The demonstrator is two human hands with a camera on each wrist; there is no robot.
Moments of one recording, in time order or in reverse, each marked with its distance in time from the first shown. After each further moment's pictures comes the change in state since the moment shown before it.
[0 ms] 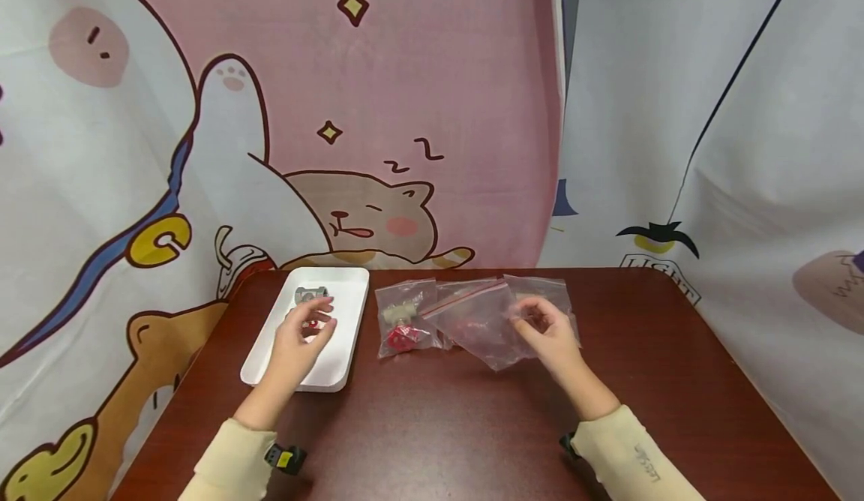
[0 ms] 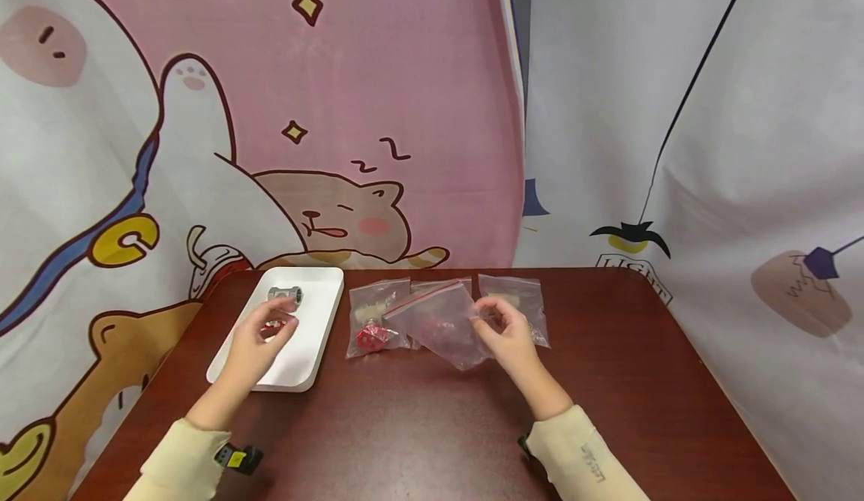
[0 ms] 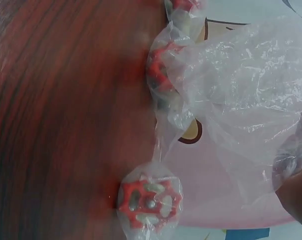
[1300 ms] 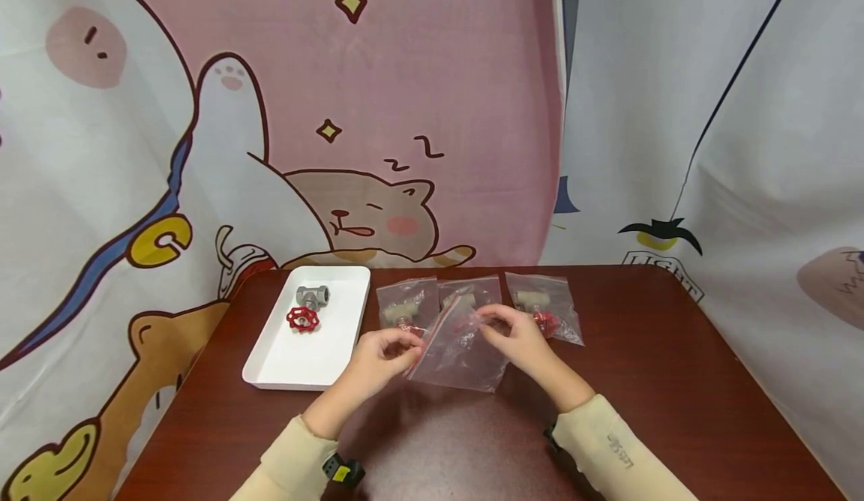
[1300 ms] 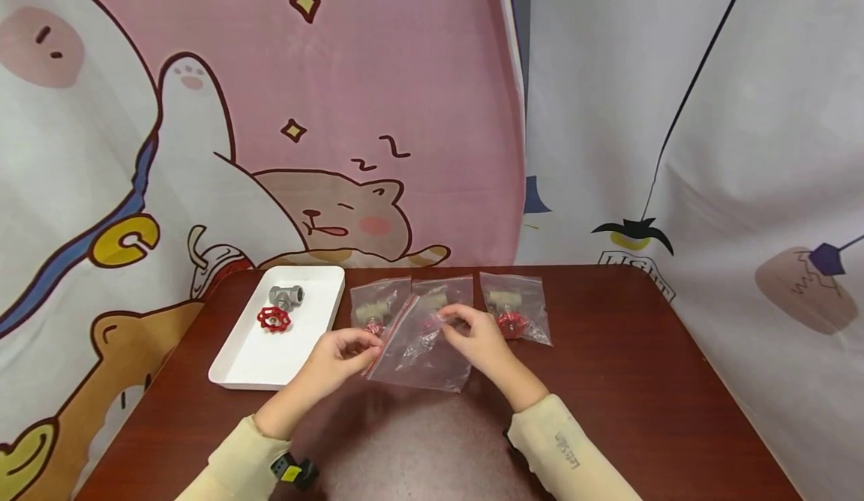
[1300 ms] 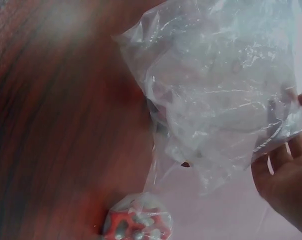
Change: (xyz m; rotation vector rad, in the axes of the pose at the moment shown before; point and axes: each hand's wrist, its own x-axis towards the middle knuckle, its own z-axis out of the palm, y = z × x) left_hand -0.018 0.056 0.080 -0.235 -0.420 -0.051; right_hand 0.010 0.008 0.032 -0.296 -0.226 0.016
